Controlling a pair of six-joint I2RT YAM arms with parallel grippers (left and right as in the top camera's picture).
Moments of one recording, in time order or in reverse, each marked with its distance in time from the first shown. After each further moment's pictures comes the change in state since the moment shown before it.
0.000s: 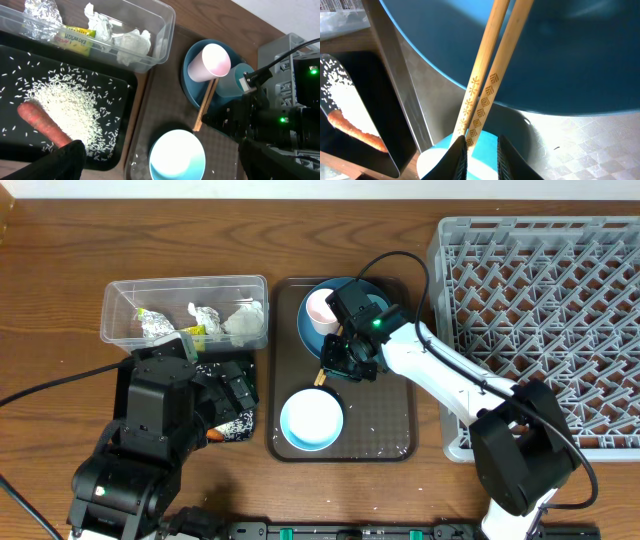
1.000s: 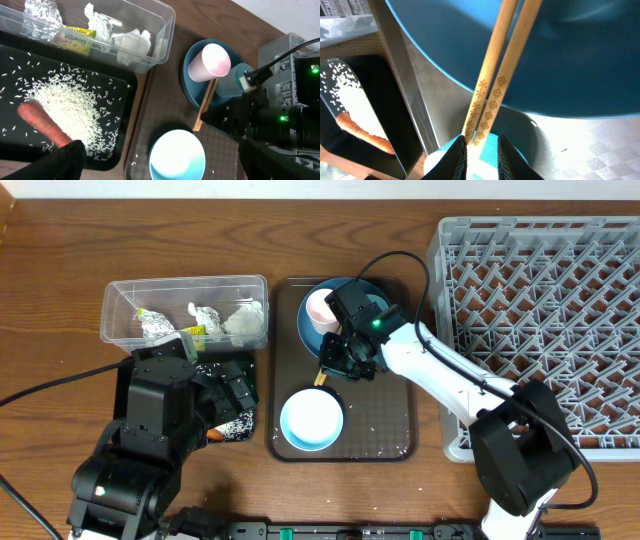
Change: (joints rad) left arm 0.000 0.000 0.000 0.000 0.000 0.000; right arm 0.003 0.000 0.000 0.016 -0.001 0.026
